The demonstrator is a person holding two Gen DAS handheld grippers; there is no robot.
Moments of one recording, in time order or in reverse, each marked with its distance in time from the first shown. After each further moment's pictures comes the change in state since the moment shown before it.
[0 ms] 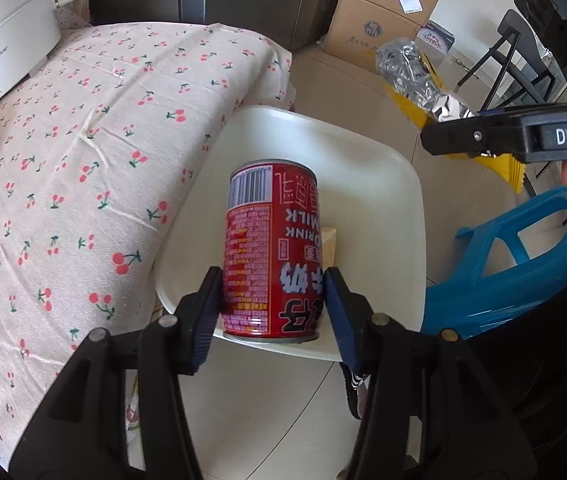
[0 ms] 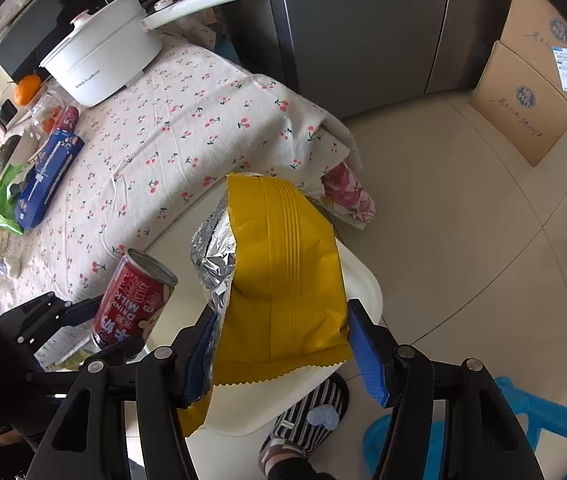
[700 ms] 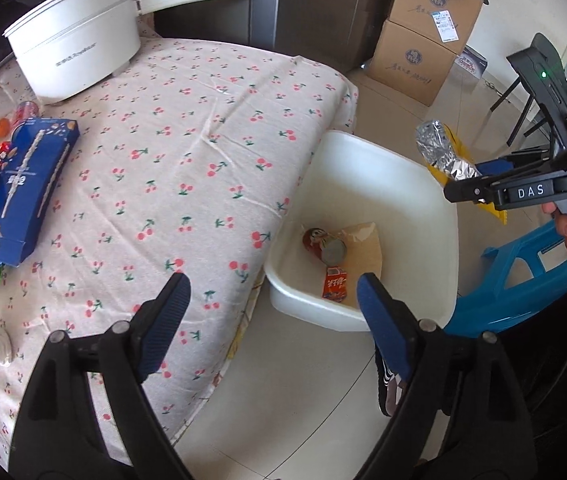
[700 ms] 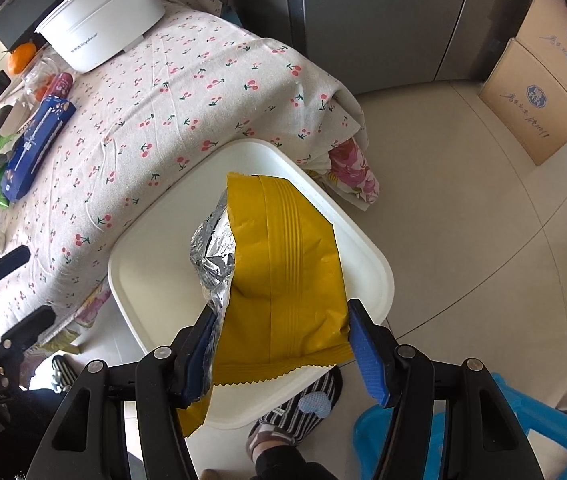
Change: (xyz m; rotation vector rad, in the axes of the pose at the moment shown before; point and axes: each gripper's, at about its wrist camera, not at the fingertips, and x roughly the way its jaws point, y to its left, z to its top) left arm -0.063 0.057 -0.022 -0.090 -0.071 0.135; right arm 0.025 0.013 0.001 -0.050 0.087 -0.033
